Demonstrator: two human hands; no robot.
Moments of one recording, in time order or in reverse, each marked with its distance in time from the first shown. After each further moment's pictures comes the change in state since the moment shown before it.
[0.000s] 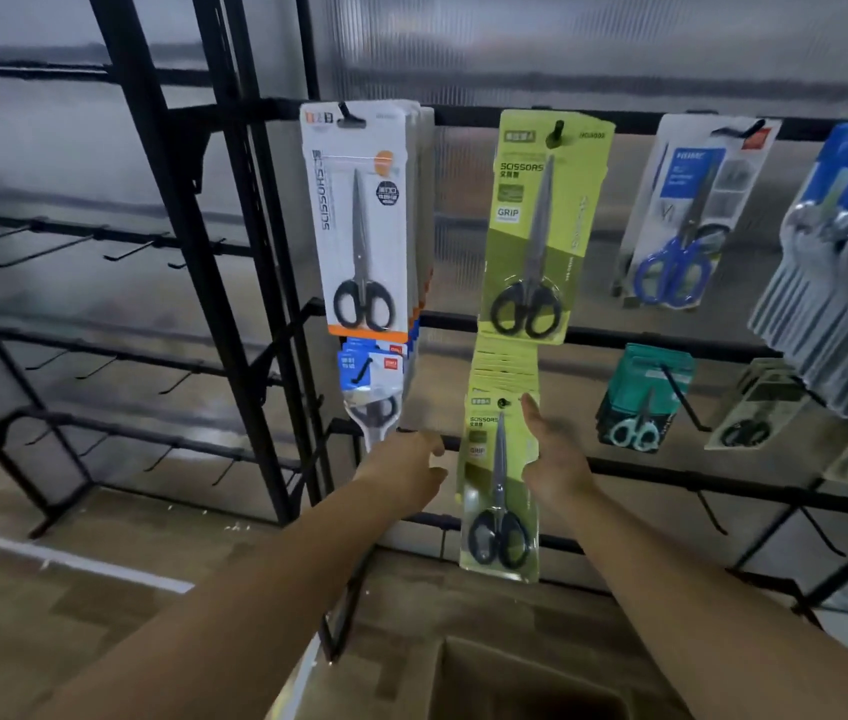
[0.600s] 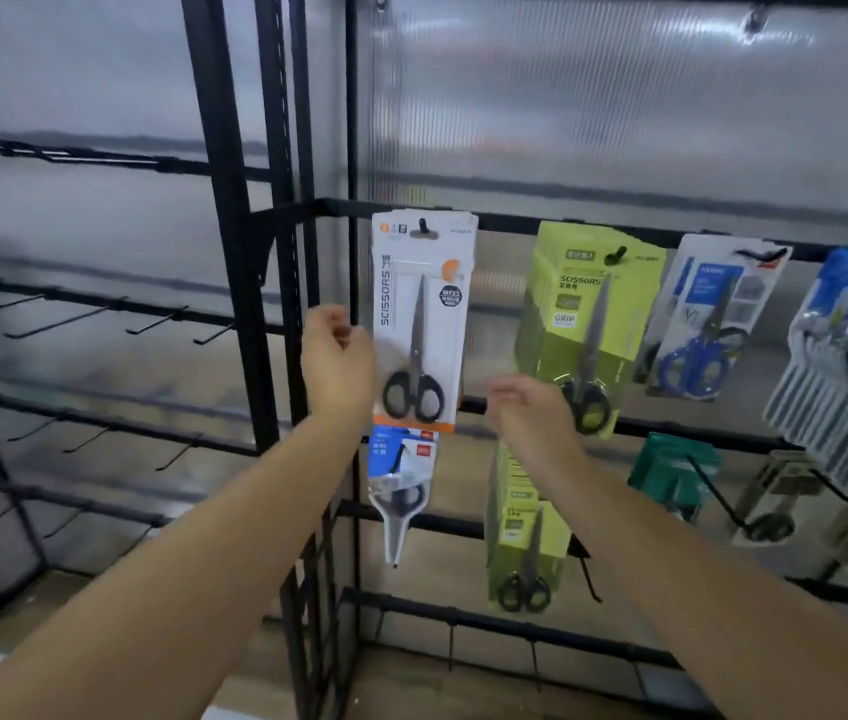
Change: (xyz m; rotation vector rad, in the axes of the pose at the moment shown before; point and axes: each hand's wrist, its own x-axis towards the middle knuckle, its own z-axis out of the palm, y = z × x) left_hand 0.038 -0.040 -0.153 -1.100 0.964 0.025; right_hand 0.001 -0.160 -0.017 0.406 0.283 -0.243
